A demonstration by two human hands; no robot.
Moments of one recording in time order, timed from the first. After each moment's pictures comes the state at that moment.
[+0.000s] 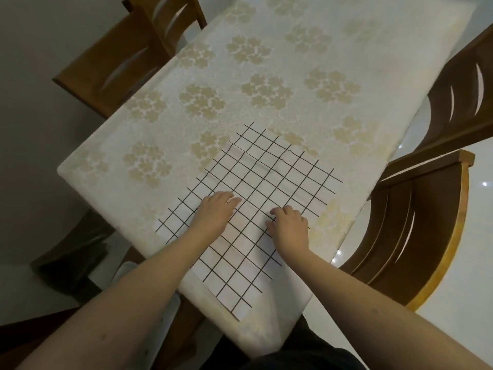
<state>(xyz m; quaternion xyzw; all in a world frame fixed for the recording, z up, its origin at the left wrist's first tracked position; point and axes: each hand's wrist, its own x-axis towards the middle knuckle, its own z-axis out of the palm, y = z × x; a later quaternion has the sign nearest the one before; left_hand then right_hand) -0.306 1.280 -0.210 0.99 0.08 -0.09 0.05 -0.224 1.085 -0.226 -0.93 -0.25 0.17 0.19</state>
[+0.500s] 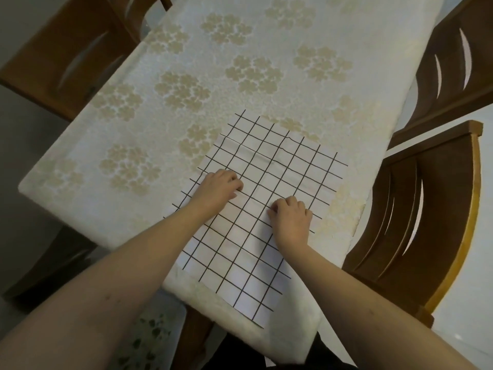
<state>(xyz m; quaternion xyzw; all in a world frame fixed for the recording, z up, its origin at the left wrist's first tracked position) -0.252 1.338 -0.237 0.99 -0.04 -0.06 0.08 -0.238 1.126 -0.244 -0.97 -0.13 0.11 0.16</state>
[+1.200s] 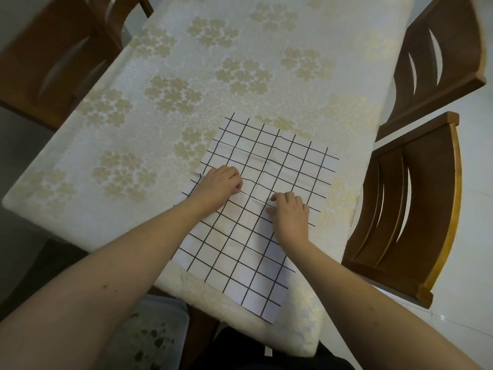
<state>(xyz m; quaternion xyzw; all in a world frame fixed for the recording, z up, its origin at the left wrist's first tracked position) -0.242 1.349 -0.235 0.98 -0.13 -0.02 0.11 -0.248 1.132 -0.247 -0.98 -0.13 0.01 0.18</state>
